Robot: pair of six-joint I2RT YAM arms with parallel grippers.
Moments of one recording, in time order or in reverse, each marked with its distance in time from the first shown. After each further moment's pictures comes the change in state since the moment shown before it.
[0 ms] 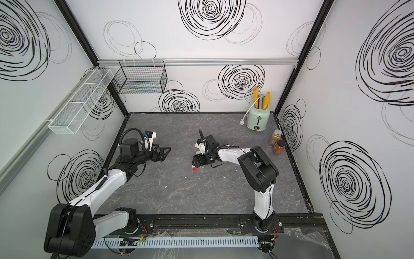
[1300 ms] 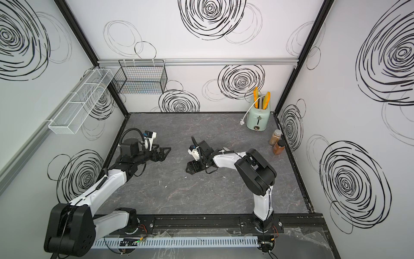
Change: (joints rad) left arm 0.000 0.002 0.000 0.000 0.000 0.000; right arm 0.119 -0.020 -0.049 0.052 -0.021 0.045
